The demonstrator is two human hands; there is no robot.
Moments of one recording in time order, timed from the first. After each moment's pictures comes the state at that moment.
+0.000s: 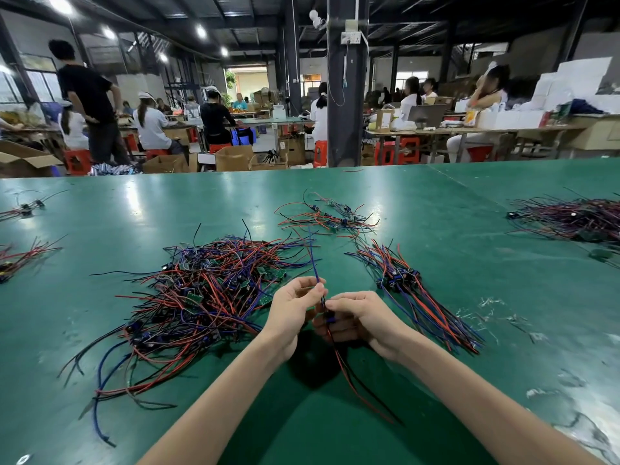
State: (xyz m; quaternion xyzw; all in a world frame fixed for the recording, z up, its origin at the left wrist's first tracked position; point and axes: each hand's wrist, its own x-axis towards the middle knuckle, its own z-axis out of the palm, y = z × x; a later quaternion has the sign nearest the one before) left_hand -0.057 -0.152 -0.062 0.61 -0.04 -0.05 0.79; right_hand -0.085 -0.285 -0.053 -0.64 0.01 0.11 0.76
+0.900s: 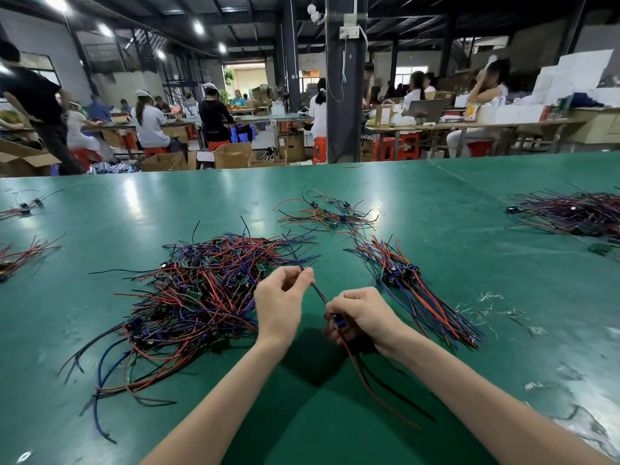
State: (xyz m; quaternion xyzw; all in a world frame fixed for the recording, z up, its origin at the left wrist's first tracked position) left_hand -0.049 -0.146 -0.068 0.72 -0.06 0.21 0.66; right_hand -0.089 -0.280 -0.050 -0.68 0.04 0.08 0.72
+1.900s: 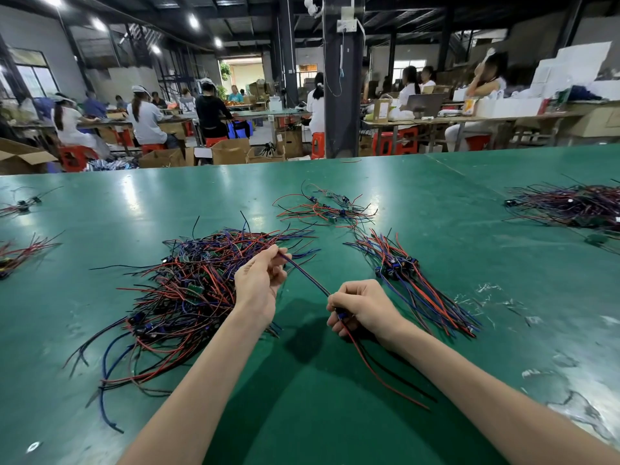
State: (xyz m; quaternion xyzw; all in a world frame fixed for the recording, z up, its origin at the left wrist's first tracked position) left_hand -0.036 -0.122 -0.036 0.47 0.07 0.04 0.88; right_hand -0.086 -0.283 -0.061 -0.71 0.03 0.06 0.70
